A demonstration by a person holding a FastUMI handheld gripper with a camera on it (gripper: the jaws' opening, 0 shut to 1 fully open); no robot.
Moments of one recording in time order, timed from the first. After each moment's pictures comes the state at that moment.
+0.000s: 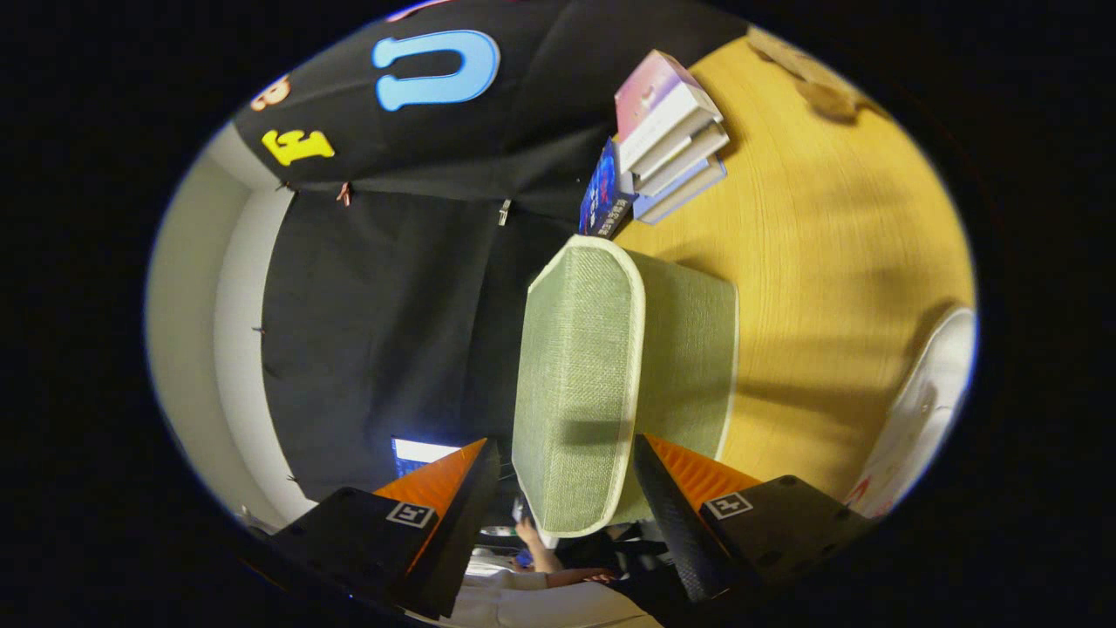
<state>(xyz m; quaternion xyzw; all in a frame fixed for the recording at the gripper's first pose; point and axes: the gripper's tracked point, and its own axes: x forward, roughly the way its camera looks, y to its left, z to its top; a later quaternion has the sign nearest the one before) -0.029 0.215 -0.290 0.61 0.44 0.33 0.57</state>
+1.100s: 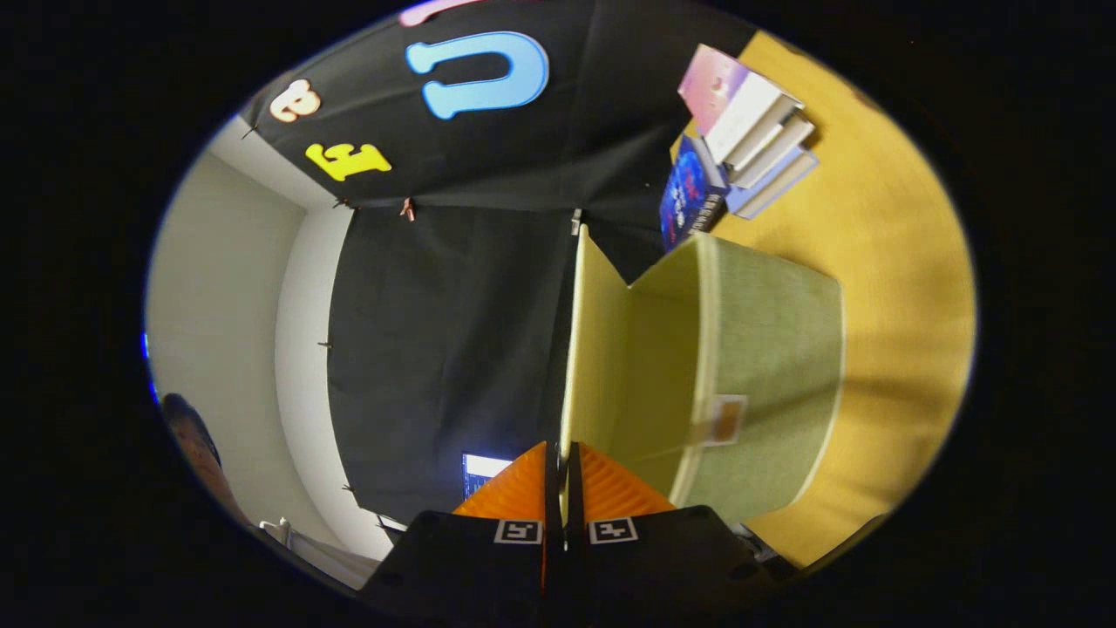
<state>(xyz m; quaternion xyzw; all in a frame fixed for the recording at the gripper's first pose) 0.003 0.254 -0.178 0.65 0.34 0.37 0.57</state>
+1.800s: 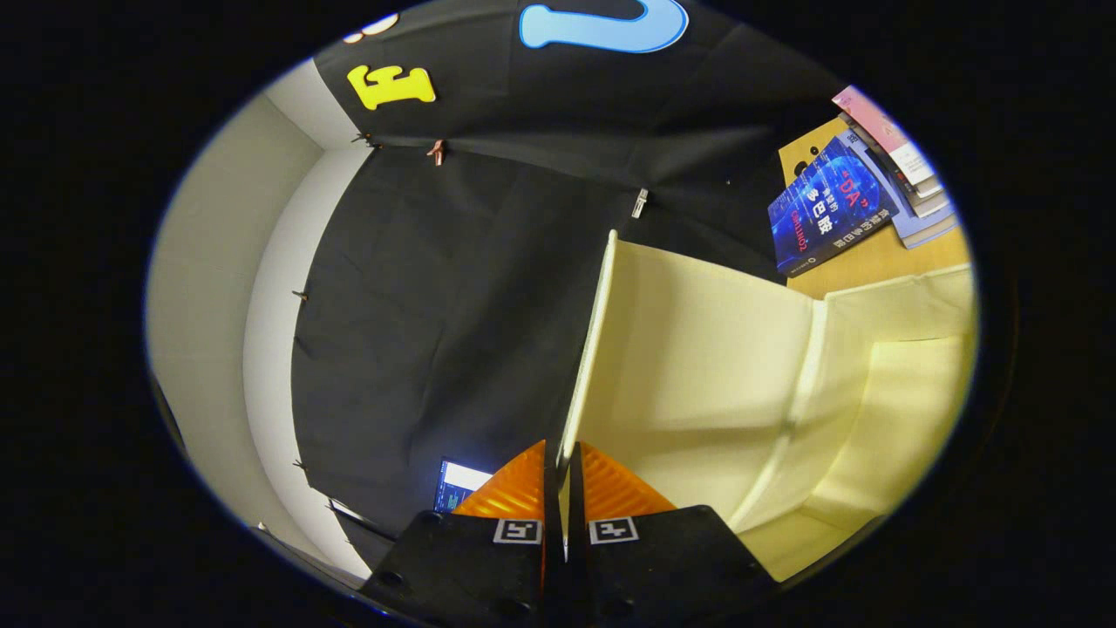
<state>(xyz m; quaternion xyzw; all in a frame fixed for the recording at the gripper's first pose) 0.073 0.437 -0.070 0.58 0.33 0.40 0.62</state>
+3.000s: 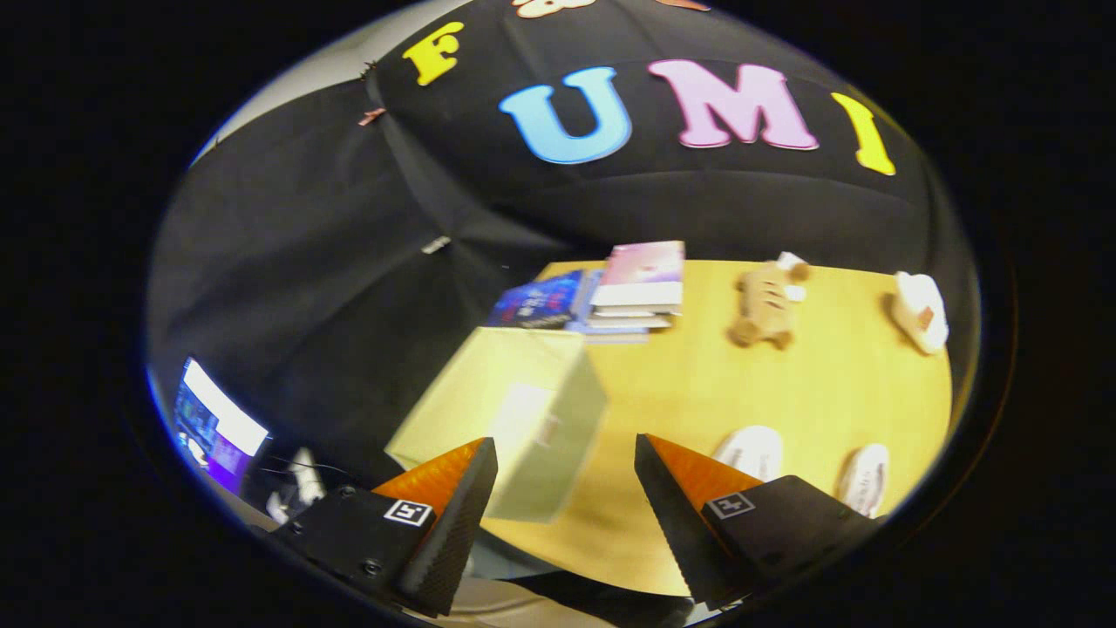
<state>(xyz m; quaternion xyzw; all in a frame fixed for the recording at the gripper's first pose) -0.082 0.152 -0.231 0.23 0.38 0.07 0.89</state>
